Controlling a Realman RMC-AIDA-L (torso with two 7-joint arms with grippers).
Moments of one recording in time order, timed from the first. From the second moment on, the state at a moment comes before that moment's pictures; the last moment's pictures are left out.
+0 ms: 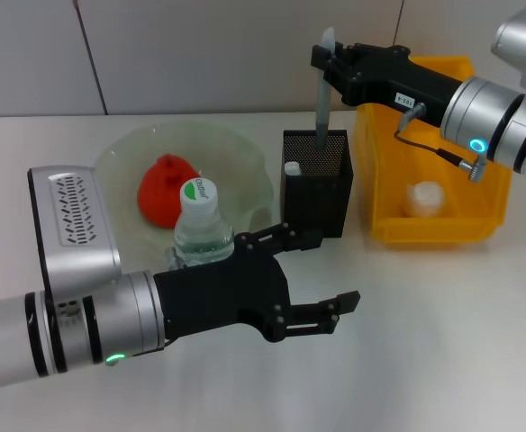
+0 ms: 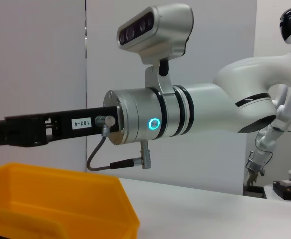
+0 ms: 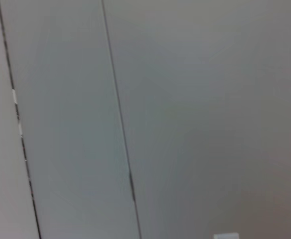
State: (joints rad) left arm -0.28 -2.07 1.68 0.92 1.20 1.13 -1.17; right arm 0.83 2.08 2.43 0.33 1.66 -1.04 1.11
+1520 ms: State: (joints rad) left arm -0.28 -2.07 1.67 0.91 1.19 1.13 -1.17; right arm 0.84 2.08 2.37 0.32 1.68 -1.04 1.11
